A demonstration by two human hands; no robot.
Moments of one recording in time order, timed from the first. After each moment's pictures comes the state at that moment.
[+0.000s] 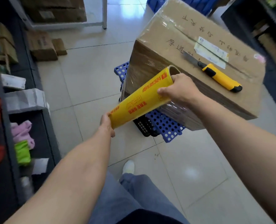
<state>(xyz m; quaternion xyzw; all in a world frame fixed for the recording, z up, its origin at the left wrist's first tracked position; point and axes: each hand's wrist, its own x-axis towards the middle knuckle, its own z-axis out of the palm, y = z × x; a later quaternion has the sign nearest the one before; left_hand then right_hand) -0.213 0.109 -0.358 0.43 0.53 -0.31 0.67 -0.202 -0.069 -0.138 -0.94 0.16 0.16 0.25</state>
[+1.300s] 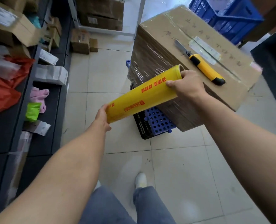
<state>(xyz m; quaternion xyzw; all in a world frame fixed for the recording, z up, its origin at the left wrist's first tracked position) -0.341 0.057 -0.326 0.39 0.52 -0.15 0.74 -0.296 -0.150 -0.113 -0.96 0.07 0.10 0.26</state>
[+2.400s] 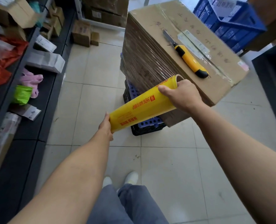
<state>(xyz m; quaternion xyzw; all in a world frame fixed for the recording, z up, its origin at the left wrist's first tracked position) -0.405 -0.047 -0.352 0.36 0.58 -0.15 0.72 -0.337 -0.224 -0.130 -0.97 0.01 0.11 0.21</state>
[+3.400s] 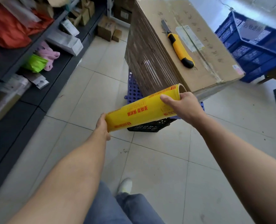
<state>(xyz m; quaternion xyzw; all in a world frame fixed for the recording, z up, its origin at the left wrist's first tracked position) -0.475 -0.175 -0.350 0.28 0.61 -0.04 0.74 -0.371 -0.362 -0.147 -0.93 -0.11 0.21 0.27</state>
